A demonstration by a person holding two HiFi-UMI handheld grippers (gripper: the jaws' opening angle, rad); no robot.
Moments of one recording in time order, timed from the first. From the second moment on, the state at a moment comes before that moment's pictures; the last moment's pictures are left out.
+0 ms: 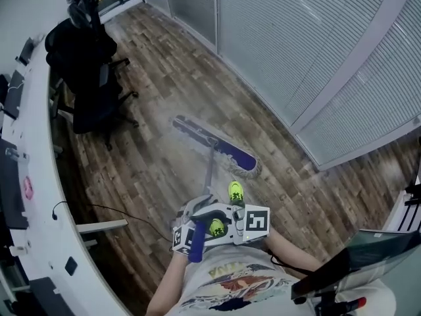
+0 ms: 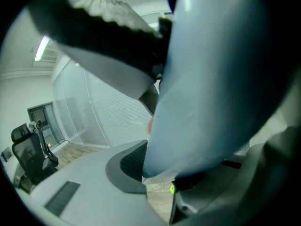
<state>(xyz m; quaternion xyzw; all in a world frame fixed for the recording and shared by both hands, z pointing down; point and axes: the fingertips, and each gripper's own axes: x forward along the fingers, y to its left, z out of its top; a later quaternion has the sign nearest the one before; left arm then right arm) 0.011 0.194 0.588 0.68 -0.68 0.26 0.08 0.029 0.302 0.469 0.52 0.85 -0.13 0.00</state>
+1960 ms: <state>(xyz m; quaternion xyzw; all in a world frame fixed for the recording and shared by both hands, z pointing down) -0.048 -0.044 0.587 0.76 -0.55 0.34 0.03 -0.051 0.061 0.463 0.49 0.87 -0.08 -0.01</state>
